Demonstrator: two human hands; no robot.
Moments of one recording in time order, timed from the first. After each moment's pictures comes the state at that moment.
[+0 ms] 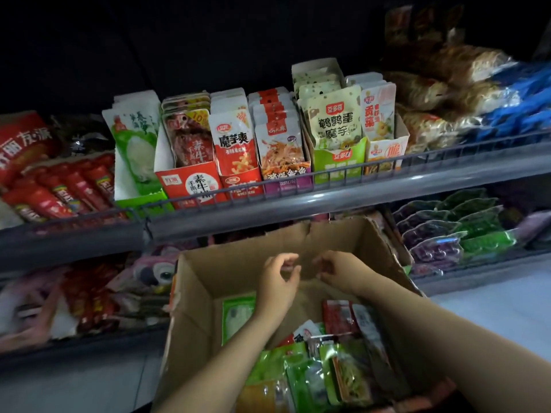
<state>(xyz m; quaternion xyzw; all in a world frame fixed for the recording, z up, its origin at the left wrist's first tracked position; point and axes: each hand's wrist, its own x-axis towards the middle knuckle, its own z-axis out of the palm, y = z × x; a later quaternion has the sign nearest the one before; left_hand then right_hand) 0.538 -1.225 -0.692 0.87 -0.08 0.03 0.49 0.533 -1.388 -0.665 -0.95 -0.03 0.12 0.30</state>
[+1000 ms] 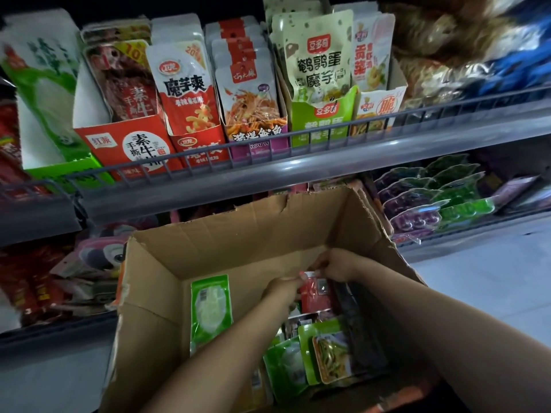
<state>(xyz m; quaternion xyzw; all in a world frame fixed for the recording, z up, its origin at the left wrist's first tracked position) 0.539 -1.276 -0.785 0.70 0.23 -0.35 0.57 0.546 -1.421 -0.742 -0.91 0.04 0.29 0.29</state>
